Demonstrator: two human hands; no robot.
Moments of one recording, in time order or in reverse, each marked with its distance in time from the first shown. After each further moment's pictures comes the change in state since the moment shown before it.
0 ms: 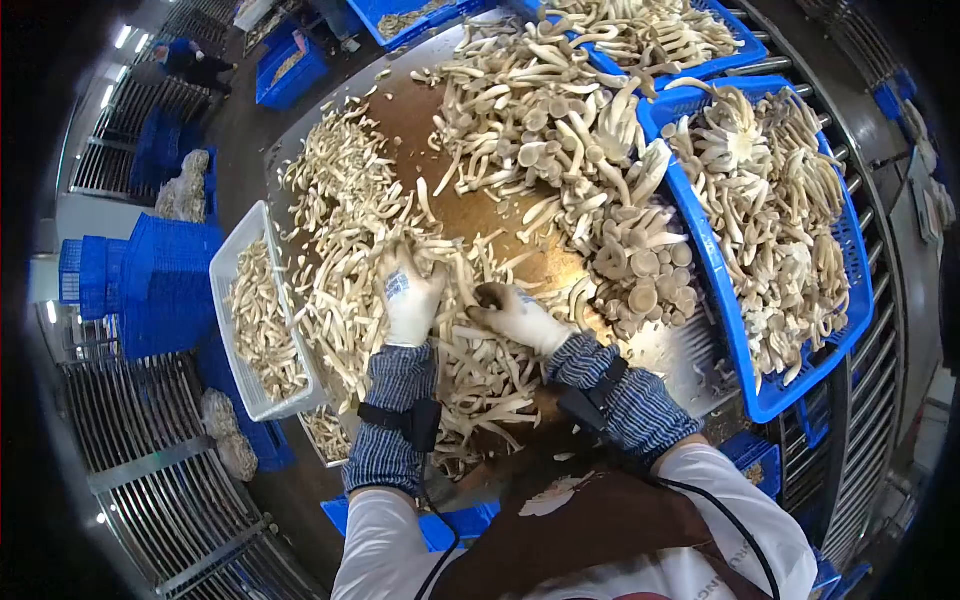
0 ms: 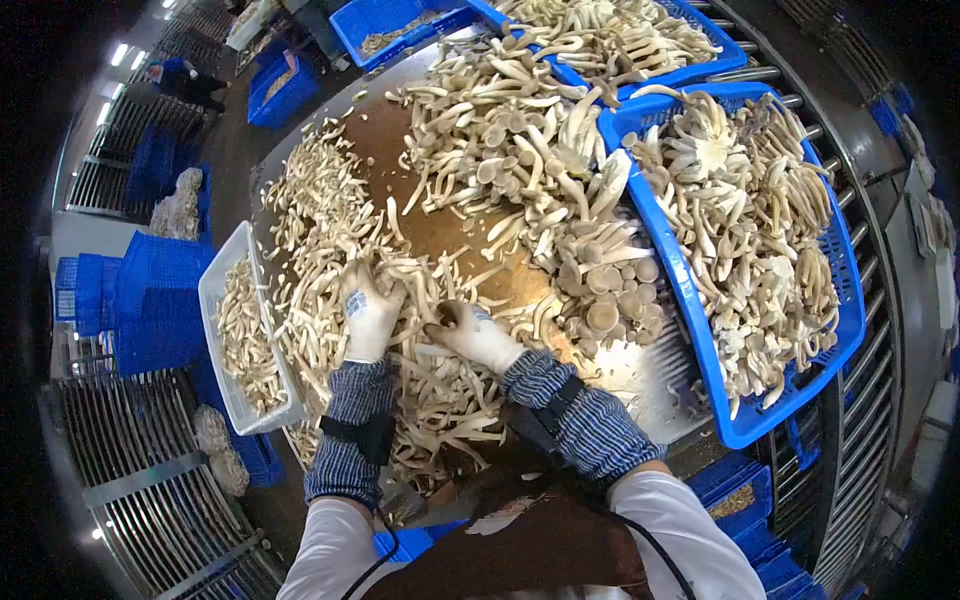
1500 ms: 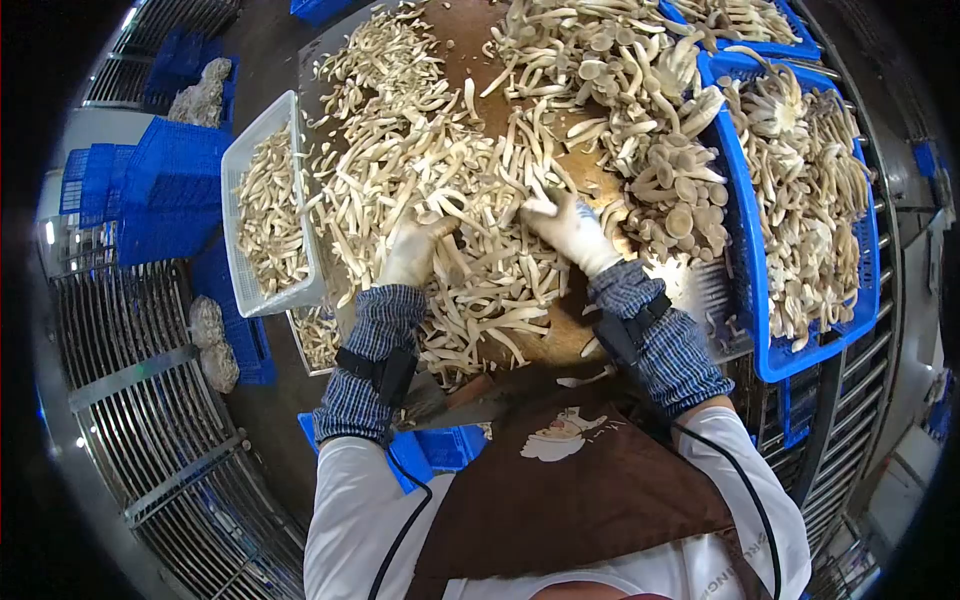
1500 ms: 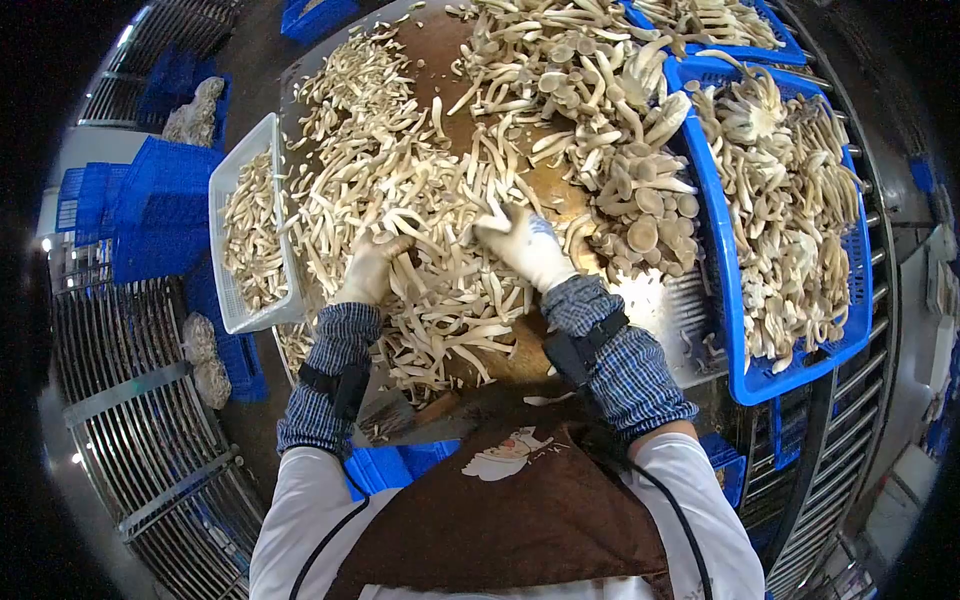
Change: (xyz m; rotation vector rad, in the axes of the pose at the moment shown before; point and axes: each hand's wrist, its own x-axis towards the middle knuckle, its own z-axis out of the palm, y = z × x) left_hand -0.082 -0.009 -0.087 -1.034 -0.417 -0.838; right_hand -0.036 -0.017 -0.003 -0.152 0.250 0.074
